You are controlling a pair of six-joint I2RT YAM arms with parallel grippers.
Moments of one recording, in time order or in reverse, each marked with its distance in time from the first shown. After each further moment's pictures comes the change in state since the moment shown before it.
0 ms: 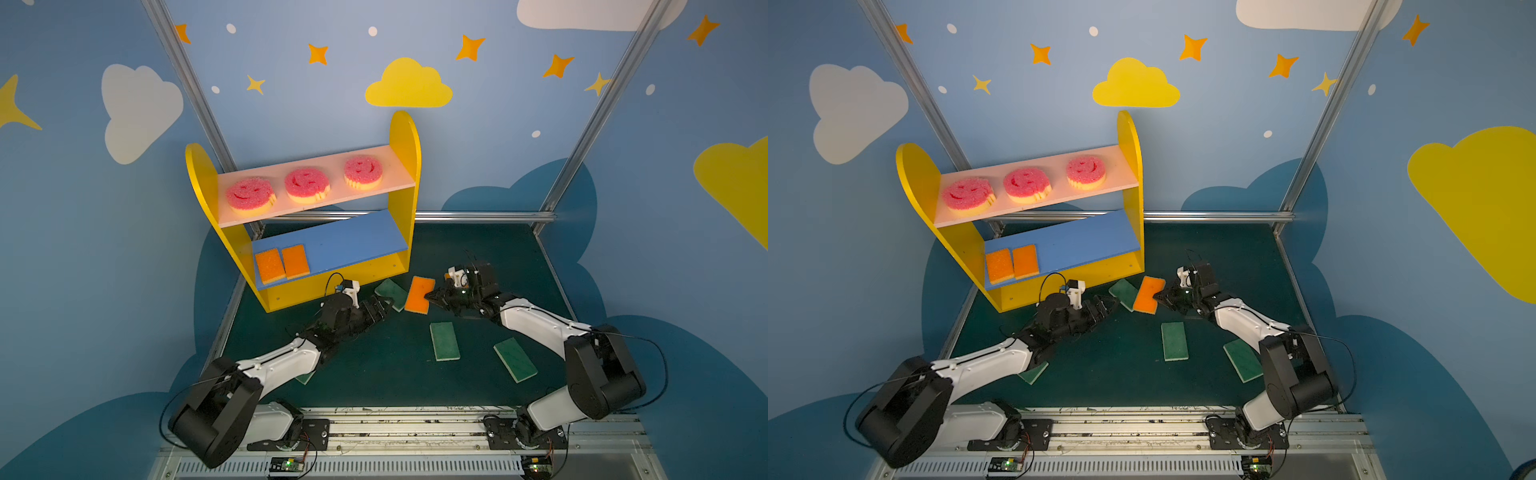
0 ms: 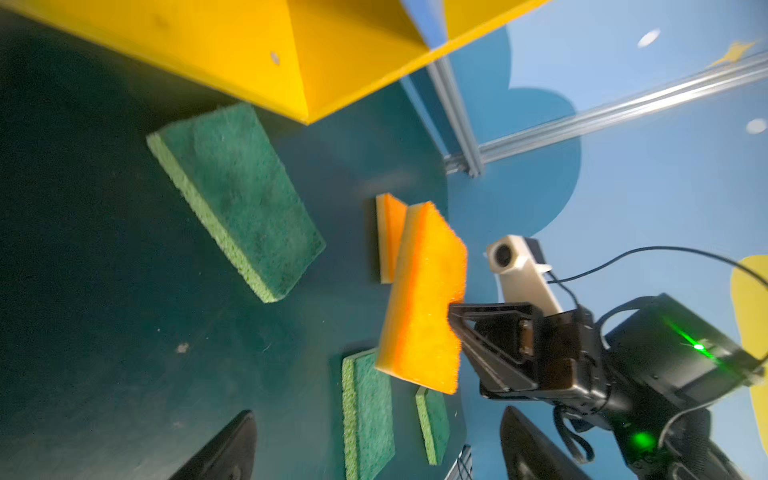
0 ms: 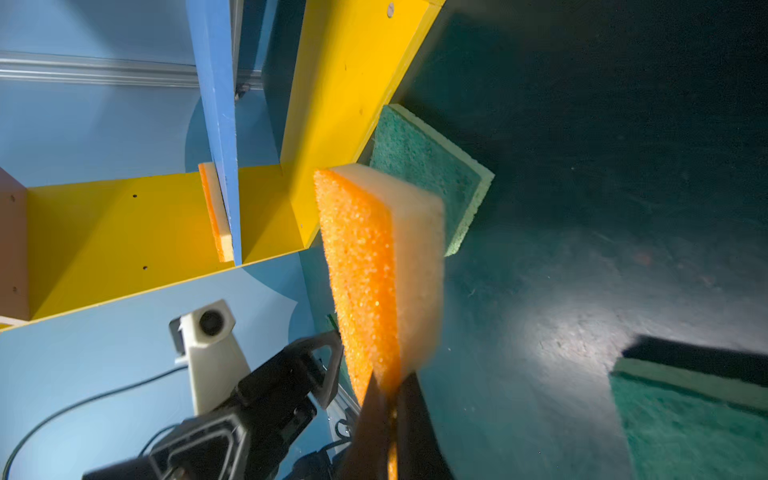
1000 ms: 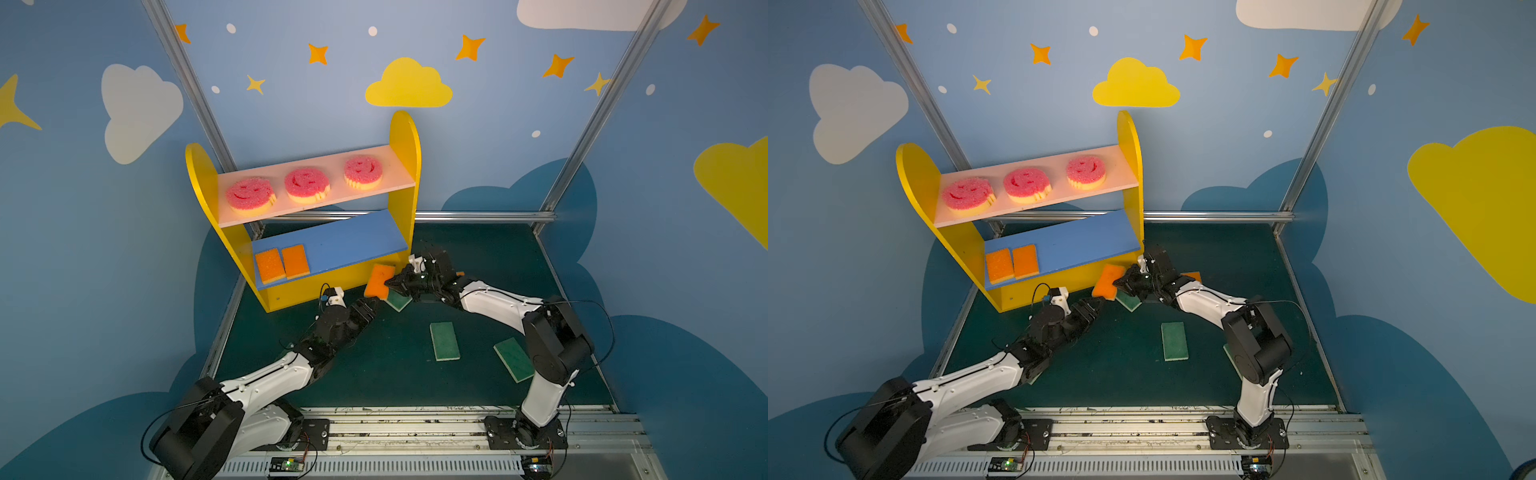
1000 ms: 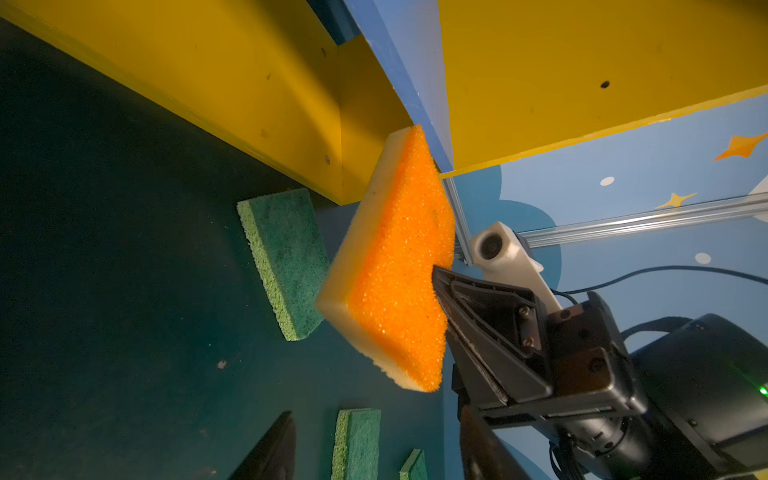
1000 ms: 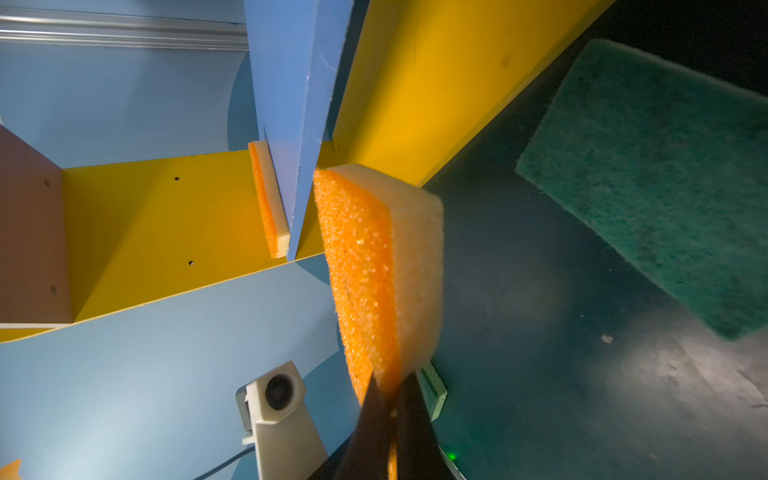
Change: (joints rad) left arm -0.045 -0.077 -0.084 0.029 -0.261 -0.159; right arm 0.217 0.270 0.313 0.108 0.032 0.191
